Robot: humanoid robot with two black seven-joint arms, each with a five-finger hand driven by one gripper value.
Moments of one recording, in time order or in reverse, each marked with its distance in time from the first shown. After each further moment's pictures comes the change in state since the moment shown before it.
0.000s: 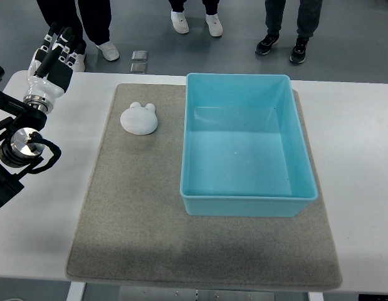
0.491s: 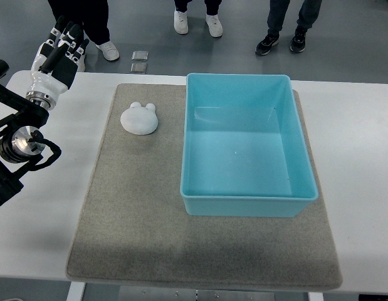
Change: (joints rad) left arm -0.022 0.001 0.008 0.000 0.205 -0.009 0.000; right arm 0.000 0.000 0.000 0.000 0.000 0.000 0.000
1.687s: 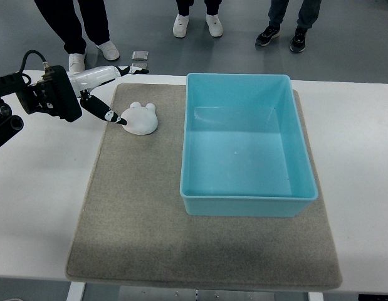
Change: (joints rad) left arm -0.098 0.188 0.066 -0.140 1.614 0.045 -0.008; right arm 0.000 0.000 0.000 0.000 0.000 0.000 0.000
